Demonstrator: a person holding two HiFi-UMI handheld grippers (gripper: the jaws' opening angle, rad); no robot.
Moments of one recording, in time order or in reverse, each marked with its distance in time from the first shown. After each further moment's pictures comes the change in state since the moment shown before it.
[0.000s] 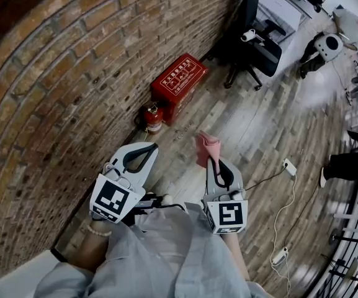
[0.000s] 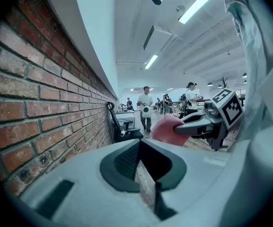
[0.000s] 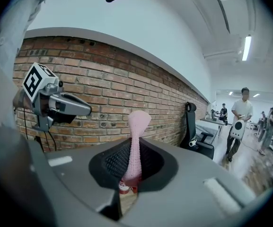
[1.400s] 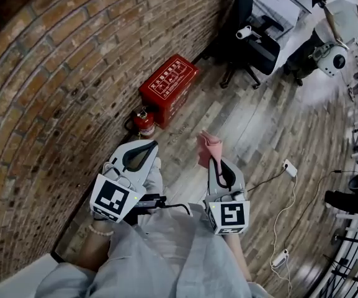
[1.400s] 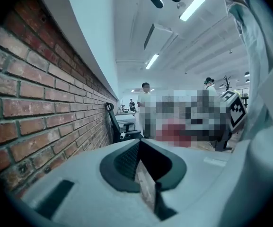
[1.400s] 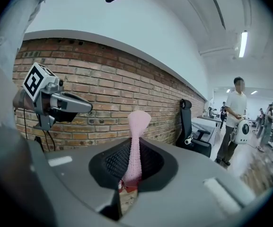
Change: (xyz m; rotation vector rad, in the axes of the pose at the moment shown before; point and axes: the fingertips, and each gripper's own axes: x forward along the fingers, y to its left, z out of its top) left arm 0.086 -0.003 0.012 0.005 -0.013 0.016; right arm 0.021 -0.081 -0.025 0.032 0.009 -0.016
